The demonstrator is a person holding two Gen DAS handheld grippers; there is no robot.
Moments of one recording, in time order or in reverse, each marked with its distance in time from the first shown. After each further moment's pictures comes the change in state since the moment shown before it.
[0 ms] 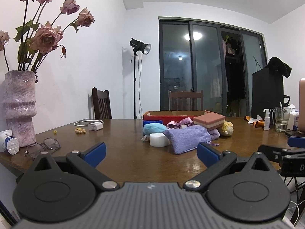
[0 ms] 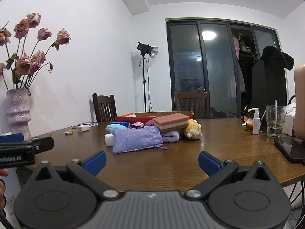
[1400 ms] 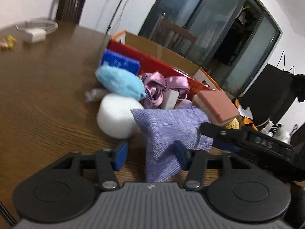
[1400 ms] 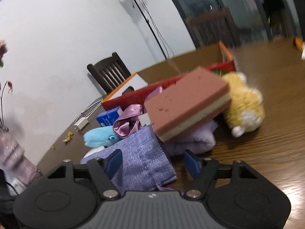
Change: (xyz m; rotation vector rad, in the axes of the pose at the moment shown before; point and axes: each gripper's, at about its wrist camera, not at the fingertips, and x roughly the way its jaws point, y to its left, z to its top) left arm 0.278 0.018 0.021 -0.406 0.562 -0.308; right arm 0.302 -0.078 0.053 0.375 0.460 0.266
